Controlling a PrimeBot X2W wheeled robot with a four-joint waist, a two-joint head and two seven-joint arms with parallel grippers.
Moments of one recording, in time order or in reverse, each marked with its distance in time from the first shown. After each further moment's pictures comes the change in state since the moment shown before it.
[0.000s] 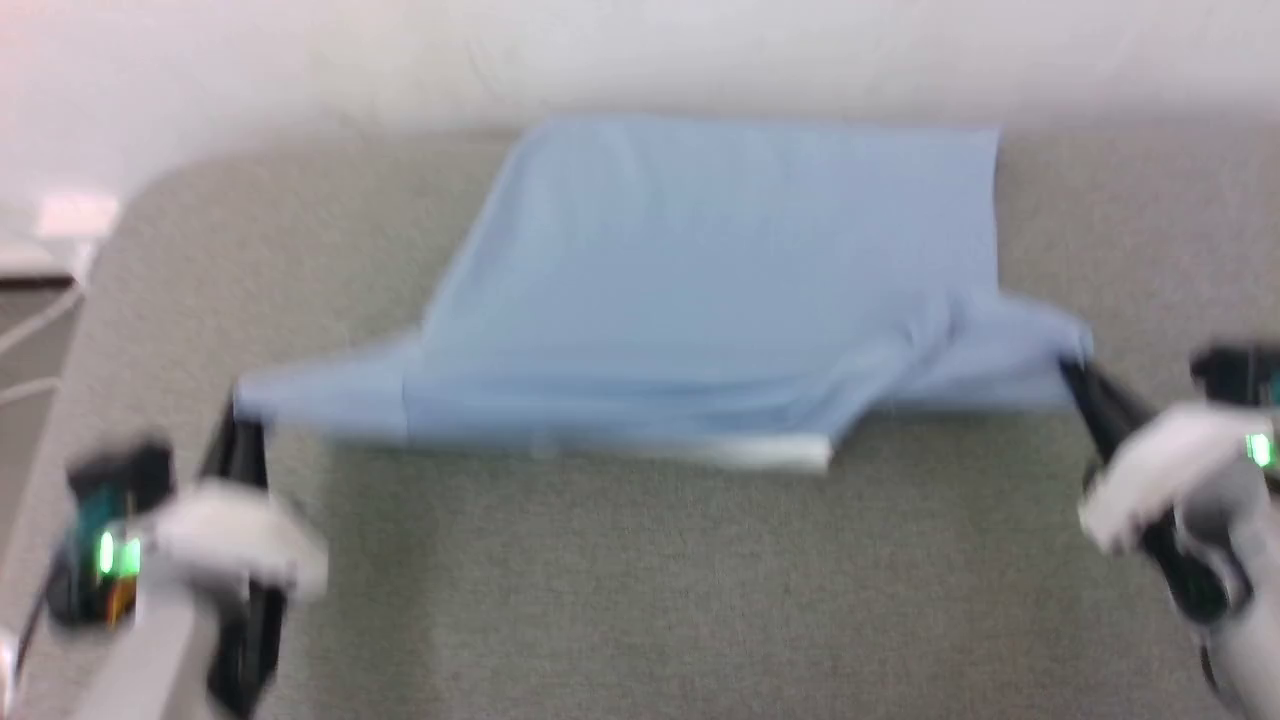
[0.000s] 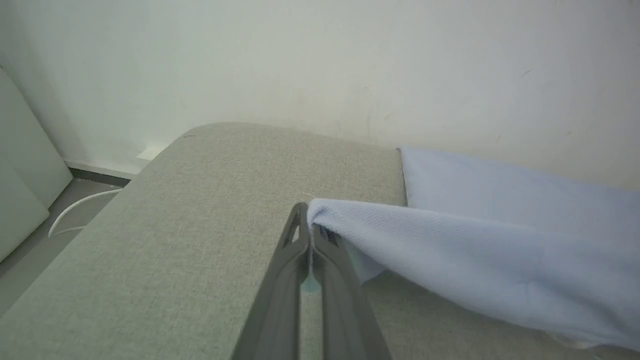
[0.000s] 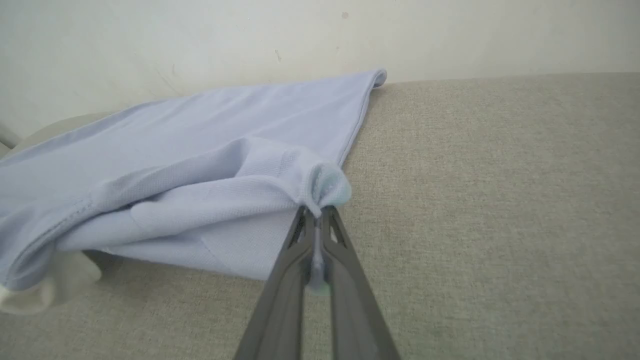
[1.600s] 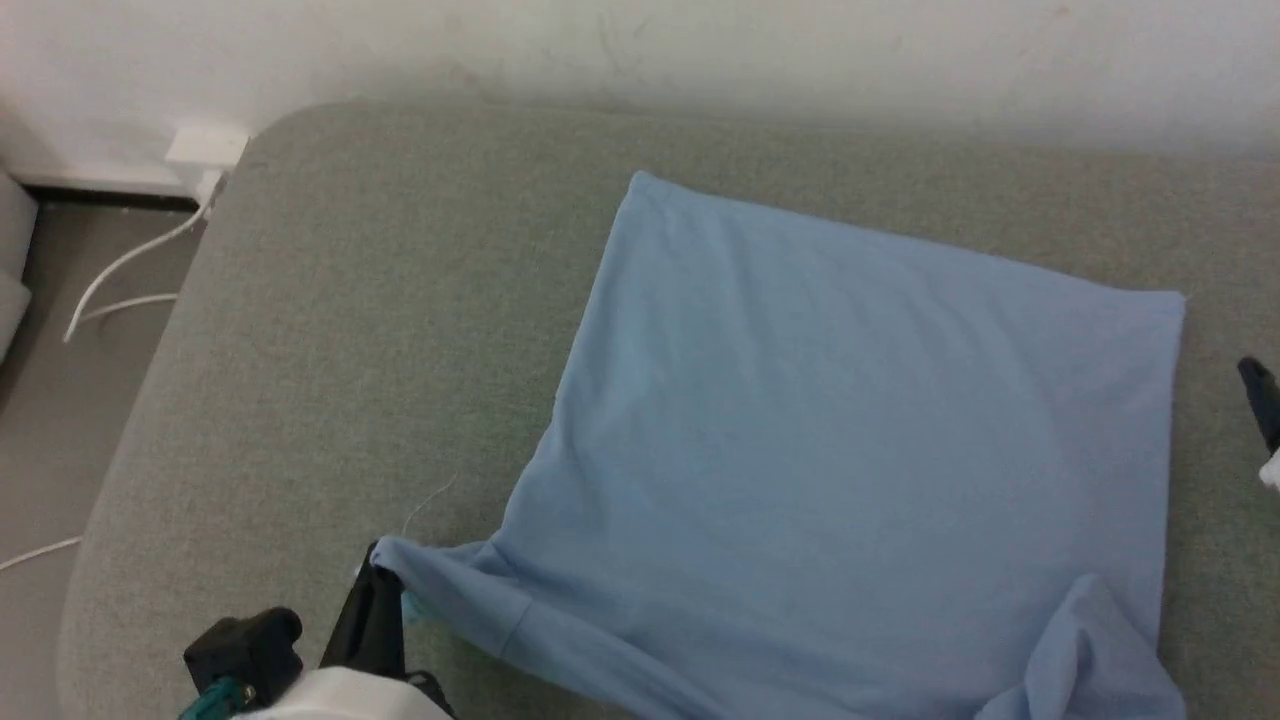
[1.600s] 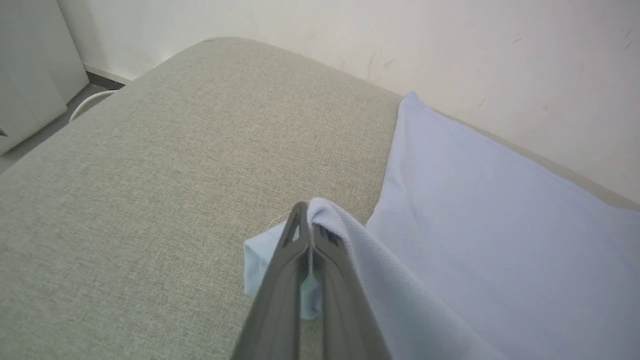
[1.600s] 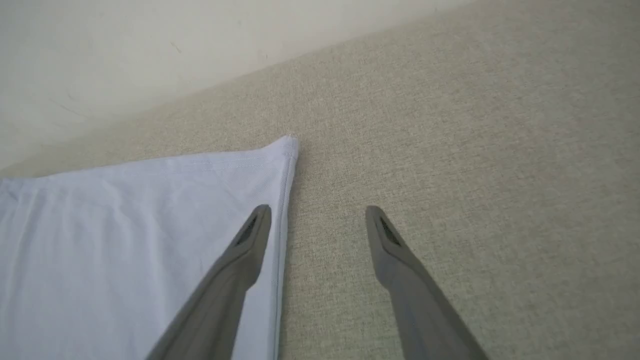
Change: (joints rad) left arm 0.457 -0.054 -0.103 -0.595 0.021 0.239 0.106; right arm 0.087 0.131 -0.714 -0.129 -0.282 -0.001 0.454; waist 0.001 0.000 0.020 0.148
